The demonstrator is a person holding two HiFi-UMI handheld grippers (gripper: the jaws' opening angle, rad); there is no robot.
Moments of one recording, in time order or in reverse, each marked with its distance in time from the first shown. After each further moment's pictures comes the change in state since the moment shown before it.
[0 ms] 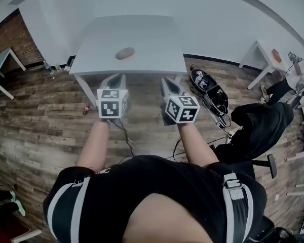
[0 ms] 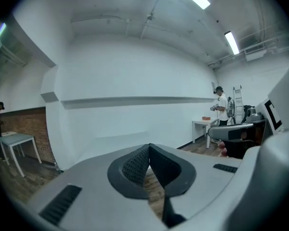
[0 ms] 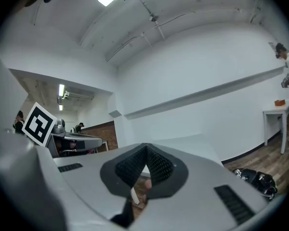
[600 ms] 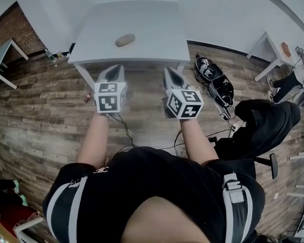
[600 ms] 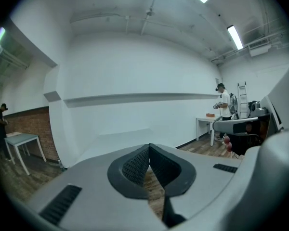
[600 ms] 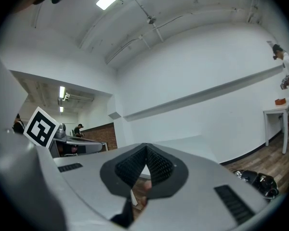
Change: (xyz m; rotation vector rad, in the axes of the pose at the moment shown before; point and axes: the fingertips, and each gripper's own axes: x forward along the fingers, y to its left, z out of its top) left arm 0.037 -0.026 -0.011 0.009 0.026 0.051; right arm -0.002 -0.050 0.001 0.004 -0.027 0.011
